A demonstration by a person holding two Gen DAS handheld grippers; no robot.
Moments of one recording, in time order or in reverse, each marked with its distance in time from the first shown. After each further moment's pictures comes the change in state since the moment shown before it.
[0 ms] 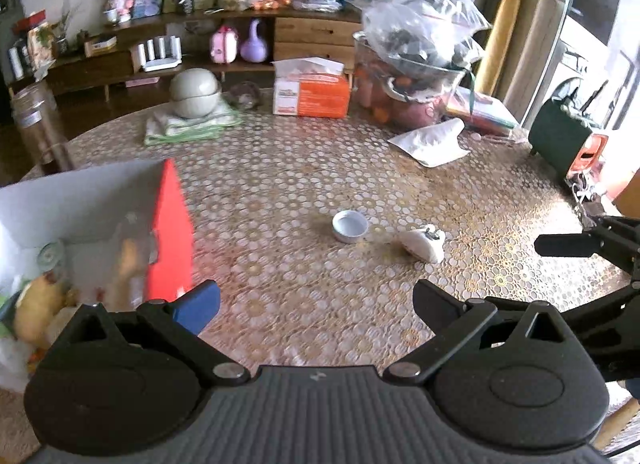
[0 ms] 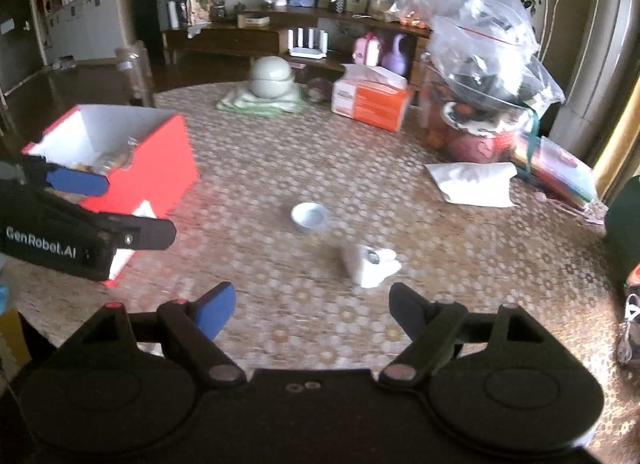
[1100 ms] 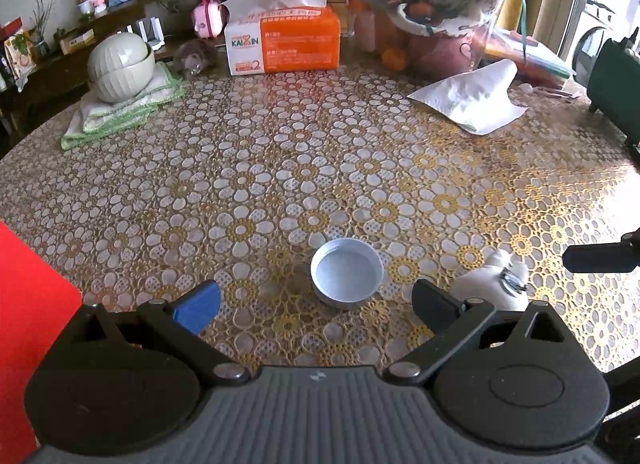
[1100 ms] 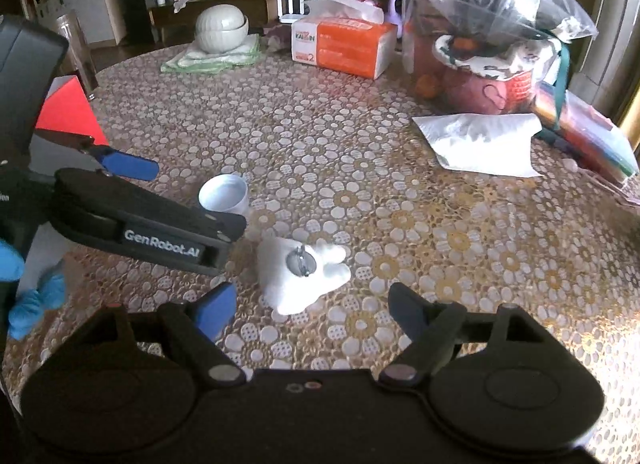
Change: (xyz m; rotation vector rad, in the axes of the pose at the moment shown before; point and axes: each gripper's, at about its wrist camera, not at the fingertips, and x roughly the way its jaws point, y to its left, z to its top) left arm 0.176 -0.030 0.034 0.070 0.095 0.074; right arm 0.120 -0.061 0.003 0.037 0.092 0.059
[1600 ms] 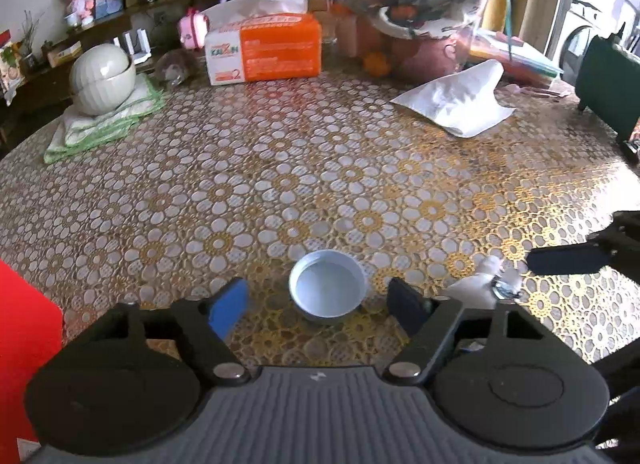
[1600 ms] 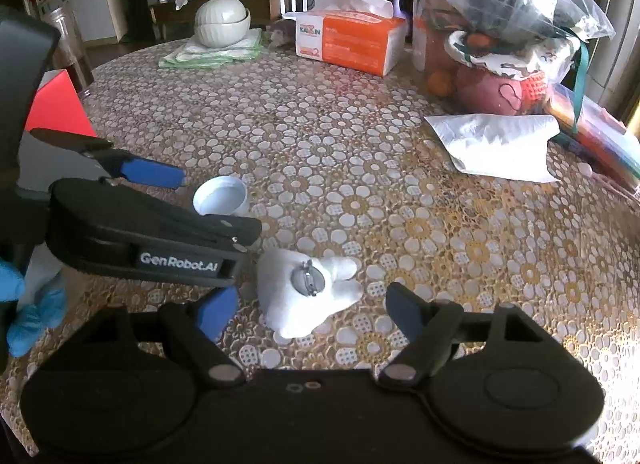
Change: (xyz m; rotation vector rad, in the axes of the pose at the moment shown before) left arm 0.004 -0.008 0.001 0.032 -0.033 -0.038; right arm 0.018 0.006 0.005 -0.010 0.004 0.000
